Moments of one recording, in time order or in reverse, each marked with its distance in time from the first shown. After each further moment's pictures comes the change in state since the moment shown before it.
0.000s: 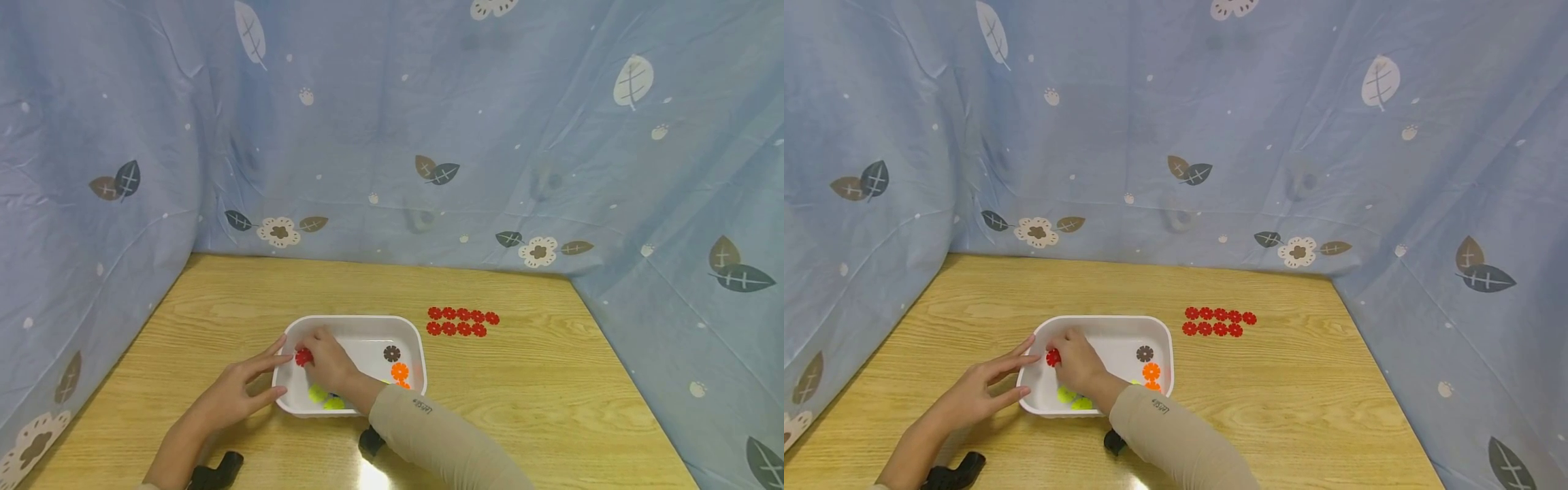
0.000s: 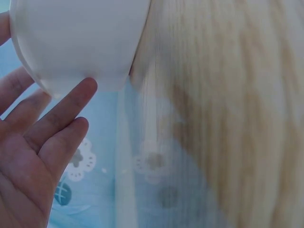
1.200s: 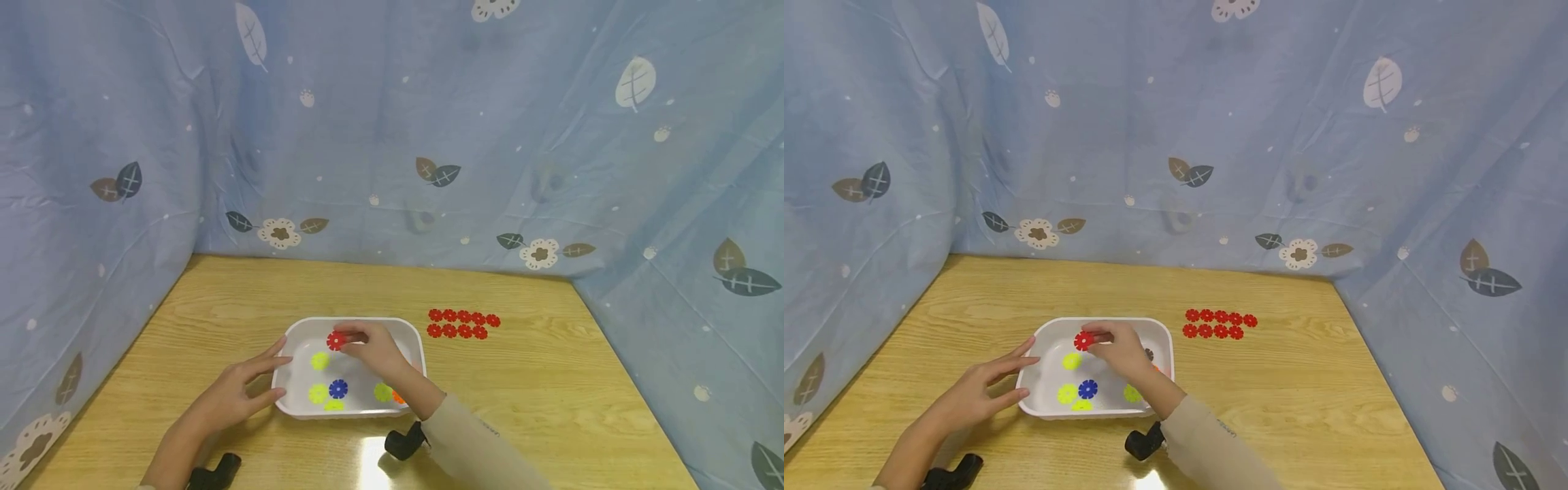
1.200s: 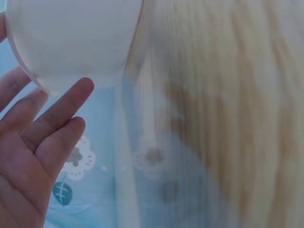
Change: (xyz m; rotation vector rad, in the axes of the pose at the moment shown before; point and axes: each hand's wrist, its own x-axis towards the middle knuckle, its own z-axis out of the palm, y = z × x) left_hand 0.001 0.004 -0.002 0.047 -0.018 -0.059; right_hand -0.041 0.023 -0.085 0.838 0.036 0.200
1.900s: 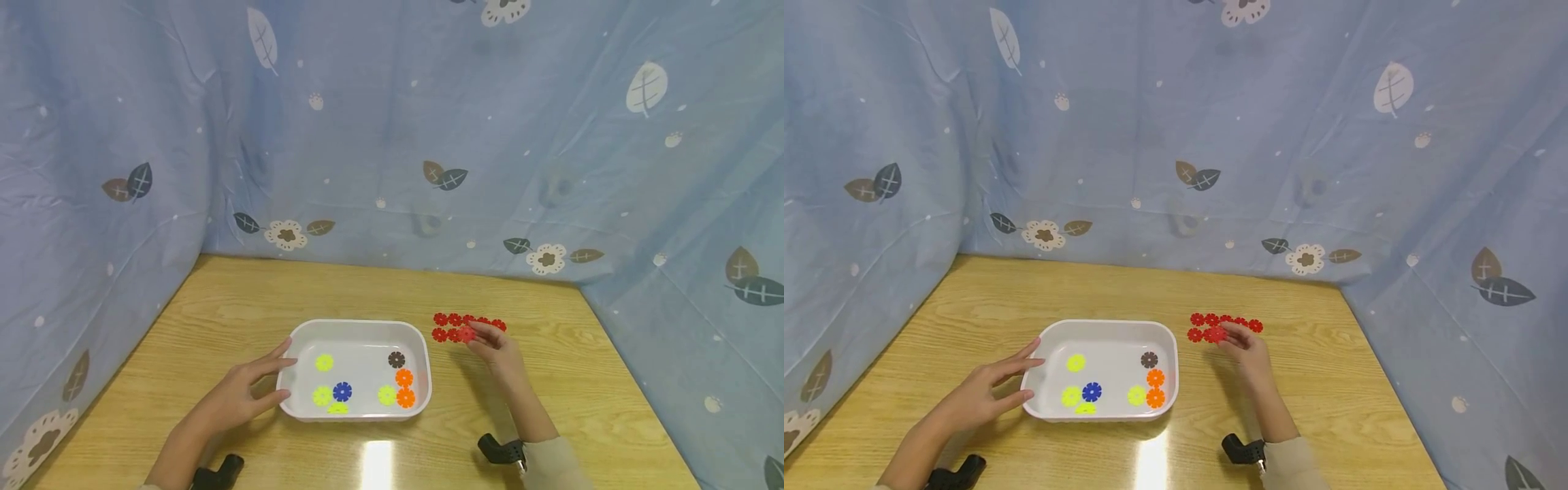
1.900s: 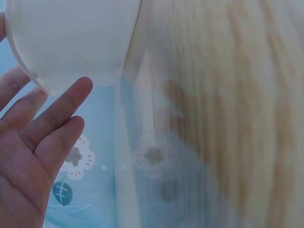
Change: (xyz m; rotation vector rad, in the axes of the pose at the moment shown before) left_hand 0.000 -0.001 0.000 -0.006 0.001 -0.001; right_hand -0.063 0.085 -0.154 0.137 0.434 0.152
